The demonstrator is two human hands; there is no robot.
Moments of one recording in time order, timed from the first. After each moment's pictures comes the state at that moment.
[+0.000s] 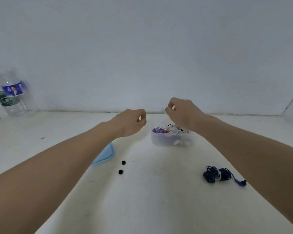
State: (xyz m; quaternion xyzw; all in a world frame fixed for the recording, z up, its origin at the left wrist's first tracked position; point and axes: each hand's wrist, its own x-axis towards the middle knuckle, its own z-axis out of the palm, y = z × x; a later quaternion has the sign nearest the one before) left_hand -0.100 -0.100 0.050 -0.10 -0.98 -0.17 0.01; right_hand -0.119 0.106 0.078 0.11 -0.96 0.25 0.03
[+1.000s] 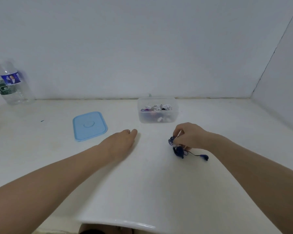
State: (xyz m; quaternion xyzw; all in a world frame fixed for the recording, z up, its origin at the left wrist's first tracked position) left_hand 0.026 -0.069 -0.018 -0.14 -0.99 0.02 -0.03; right_hand -0.007 0.190 0.010 0.04 -0.93 0.32 -0.16
